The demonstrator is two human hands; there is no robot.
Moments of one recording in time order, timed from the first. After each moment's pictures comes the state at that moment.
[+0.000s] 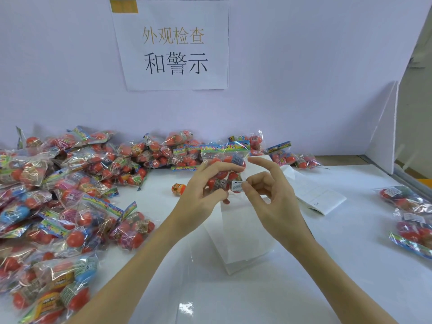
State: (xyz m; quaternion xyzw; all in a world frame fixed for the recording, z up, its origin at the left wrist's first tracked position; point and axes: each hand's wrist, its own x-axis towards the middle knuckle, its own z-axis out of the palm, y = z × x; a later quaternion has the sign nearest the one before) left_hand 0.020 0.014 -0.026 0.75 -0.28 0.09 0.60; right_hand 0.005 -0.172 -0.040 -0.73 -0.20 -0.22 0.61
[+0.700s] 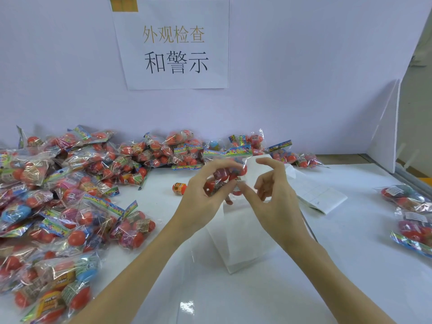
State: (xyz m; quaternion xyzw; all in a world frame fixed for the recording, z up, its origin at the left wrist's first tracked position) left_hand 0.023 0.004 -0.033 0.71 -0.27 0.14 0.64; right_hand 0.005 -0.169 -0.043 -0.79 -0.12 -0.26 0.54
